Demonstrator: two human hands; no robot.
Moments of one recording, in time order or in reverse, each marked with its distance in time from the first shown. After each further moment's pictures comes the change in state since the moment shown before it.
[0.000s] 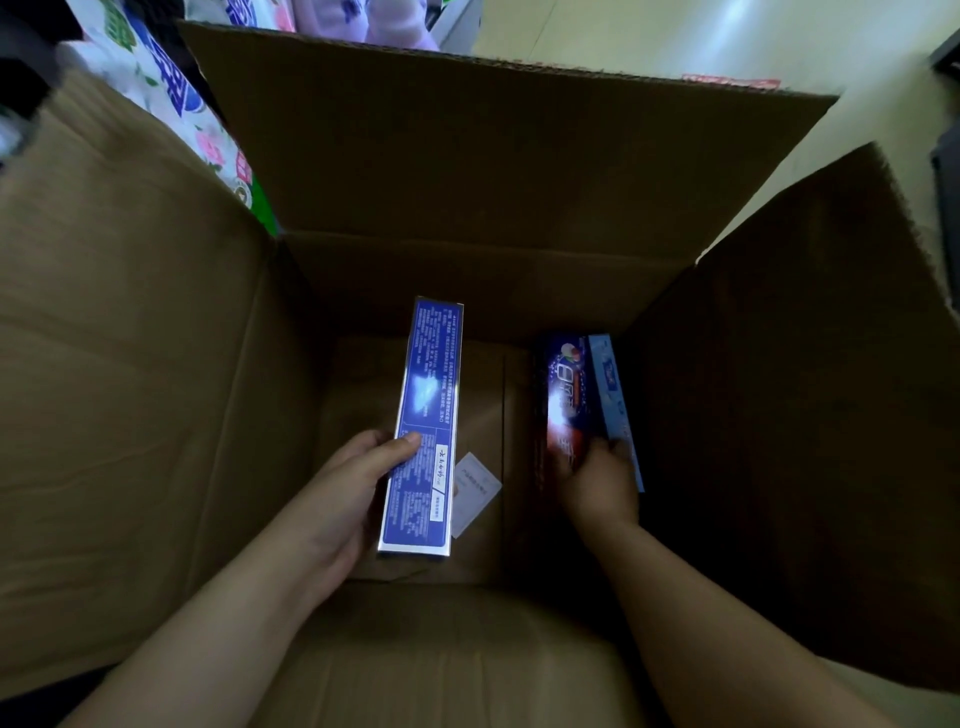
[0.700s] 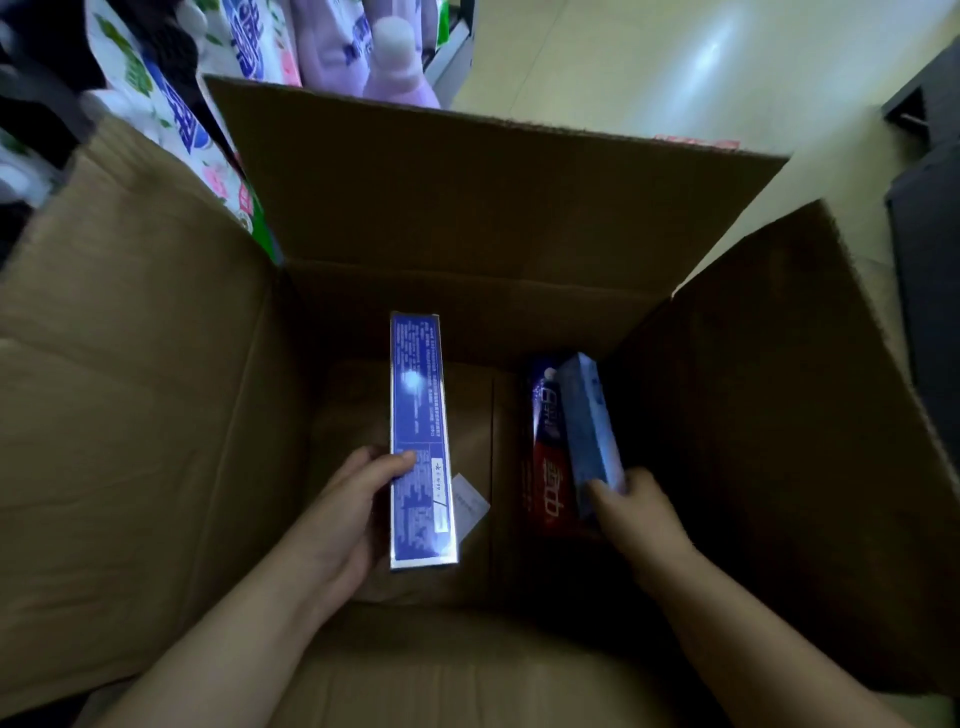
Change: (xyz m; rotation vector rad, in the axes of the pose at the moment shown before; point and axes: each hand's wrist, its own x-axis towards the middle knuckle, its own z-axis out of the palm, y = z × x) left_hand 0.005 0.001 0.003 -0.172 -0.018 0.016; right_hand -0.044 -0.010 -0.088 0.471 -0.180 0.172
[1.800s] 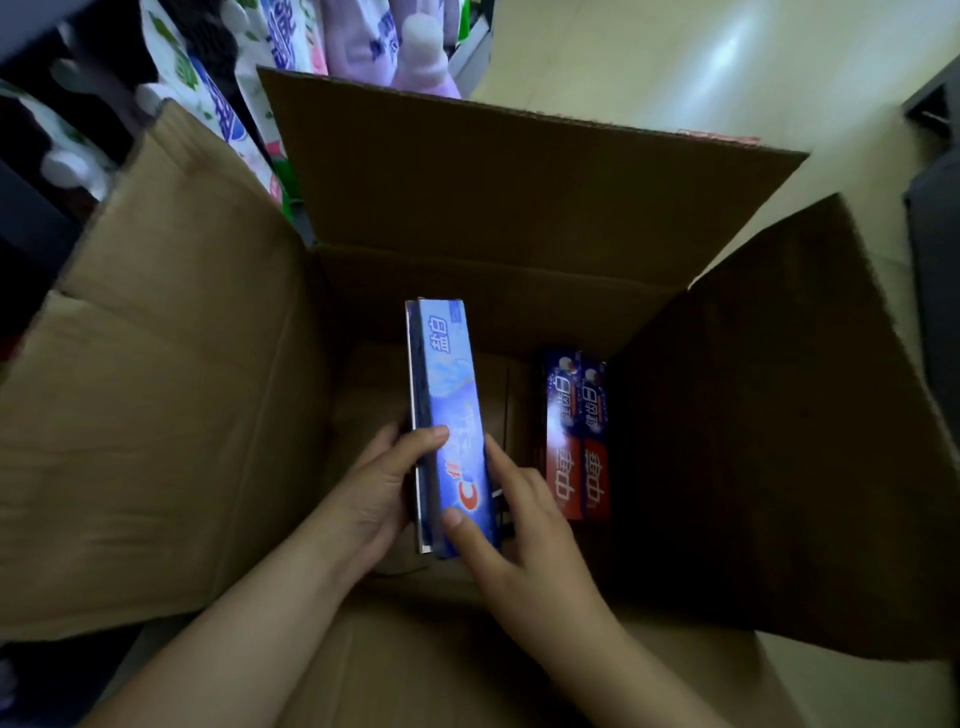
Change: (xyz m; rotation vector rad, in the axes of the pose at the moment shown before) left_hand 0.010 -0.009 -0.003 -0.106 -0.159 0.144; right_hand -0.101 -0.013 0.059 -0.034 -0.262 -0.637
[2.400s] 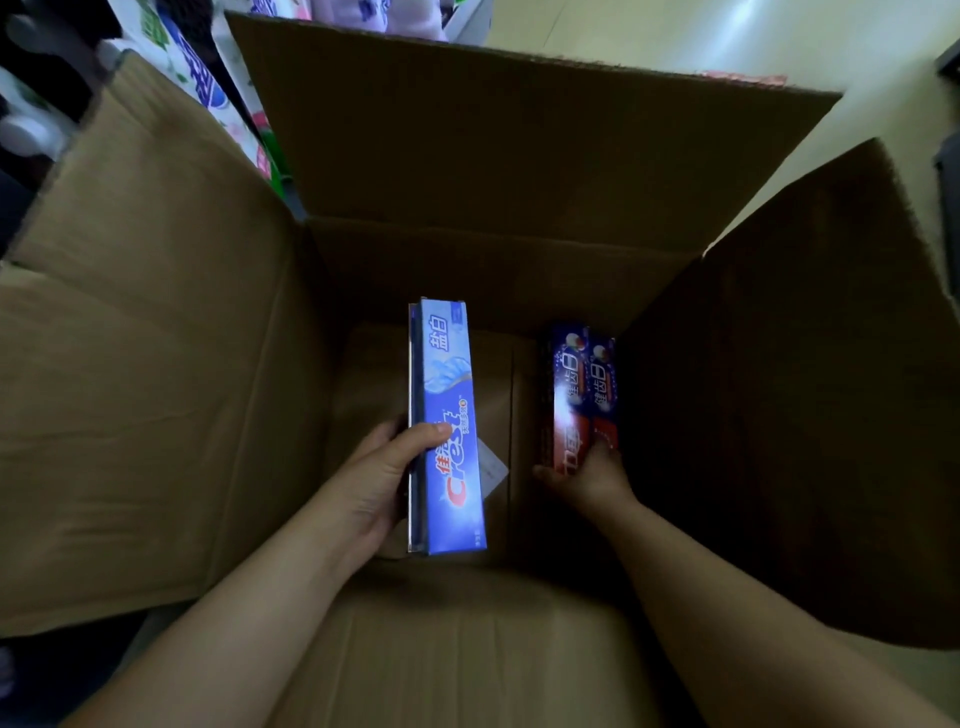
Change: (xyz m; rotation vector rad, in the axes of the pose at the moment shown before) left_hand 0.007 -0.013 -0.011 0.148 0.037 -0.071; right_hand 0.096 0.139 -0.023 -0.169 0.113 0.626
